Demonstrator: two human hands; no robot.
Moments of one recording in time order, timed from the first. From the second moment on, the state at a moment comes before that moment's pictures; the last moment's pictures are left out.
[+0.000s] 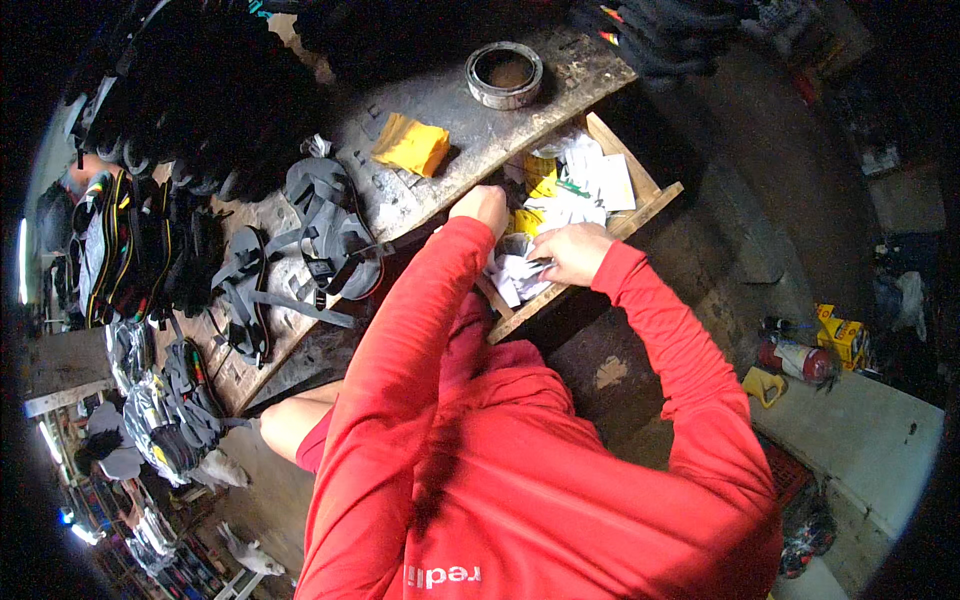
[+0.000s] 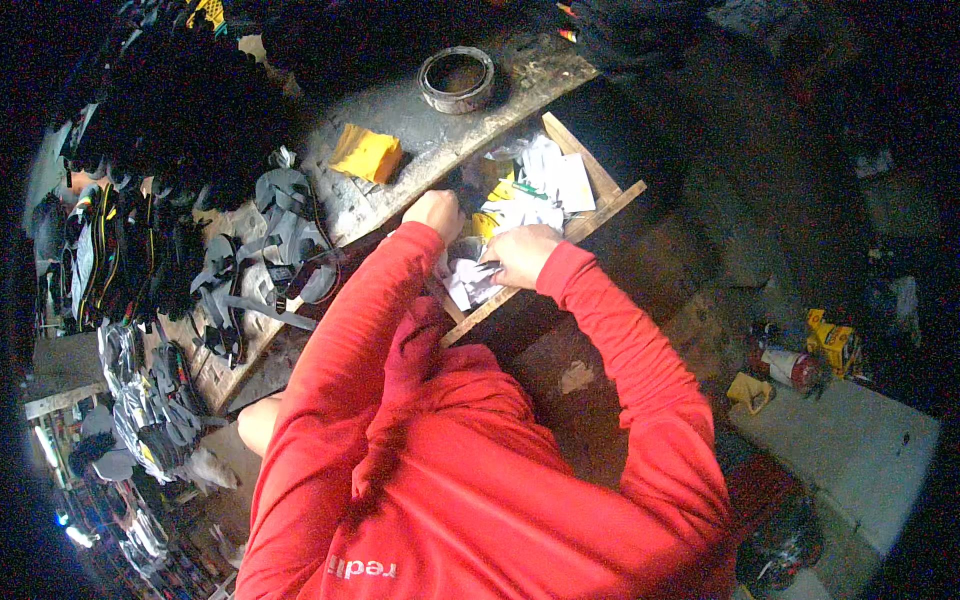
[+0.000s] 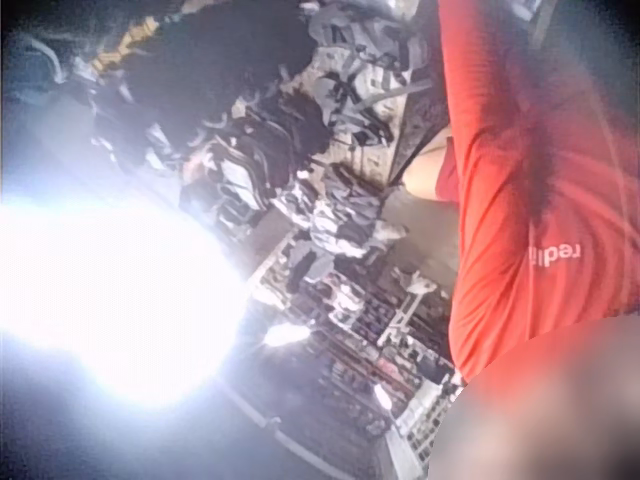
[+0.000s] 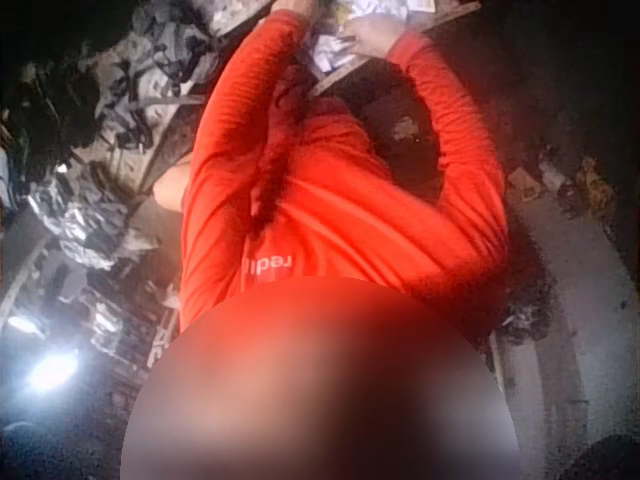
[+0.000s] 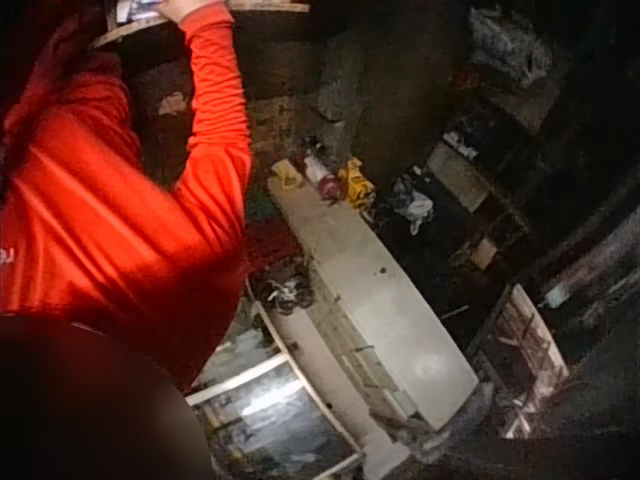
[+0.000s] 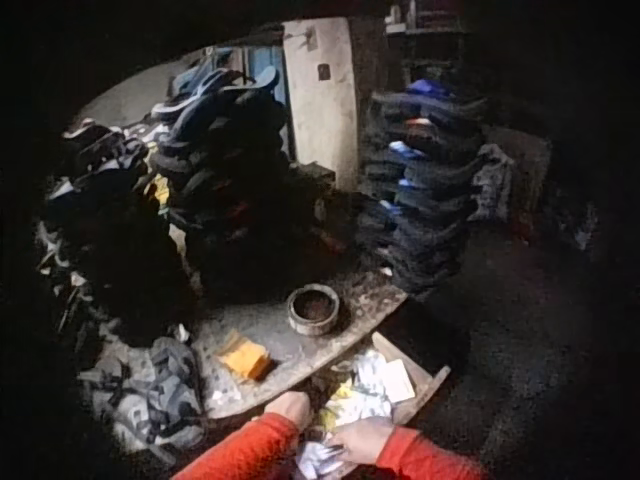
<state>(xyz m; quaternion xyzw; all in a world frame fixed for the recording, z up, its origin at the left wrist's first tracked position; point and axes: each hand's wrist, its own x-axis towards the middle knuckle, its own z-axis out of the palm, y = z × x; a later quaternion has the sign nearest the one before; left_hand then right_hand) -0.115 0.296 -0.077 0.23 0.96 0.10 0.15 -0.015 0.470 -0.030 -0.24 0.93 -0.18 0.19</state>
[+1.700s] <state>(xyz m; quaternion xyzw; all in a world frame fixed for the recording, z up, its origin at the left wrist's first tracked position) -0.065 0.272 -0.047 0.30 0.94 0.09 0.11 -0.062 0.447 -0.083 0.08 0.94 -0.32 0.05</state>
